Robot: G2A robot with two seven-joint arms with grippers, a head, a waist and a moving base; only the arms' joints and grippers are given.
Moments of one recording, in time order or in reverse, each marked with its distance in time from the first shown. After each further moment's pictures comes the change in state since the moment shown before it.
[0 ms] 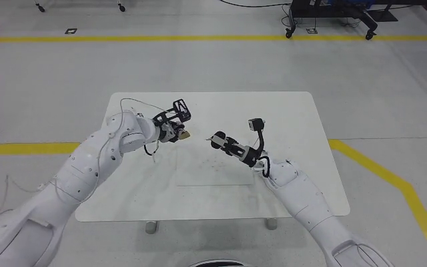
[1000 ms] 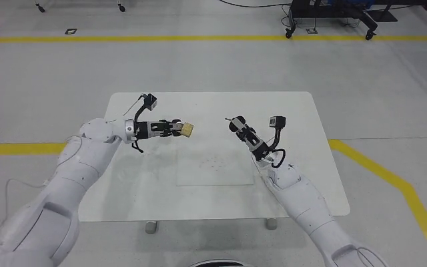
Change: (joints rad) left arm -0.017 -0.138 -0.122 0.634 -1.618 -0.040 -0.513; right arm -0.051 -0.015 0.055 0.004 0.097 0.003 -0.276
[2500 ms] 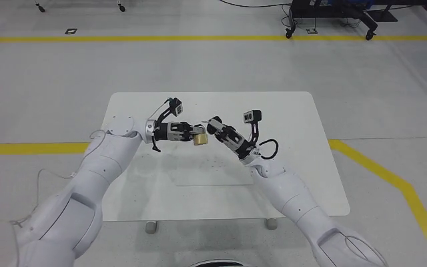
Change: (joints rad) left arm -0.033 -0.140 0.012 0.081 -0.086 0.144 -0.189; right arm 0.149 -0.074 -0.142 0.151 0.419 -0.022 0.420
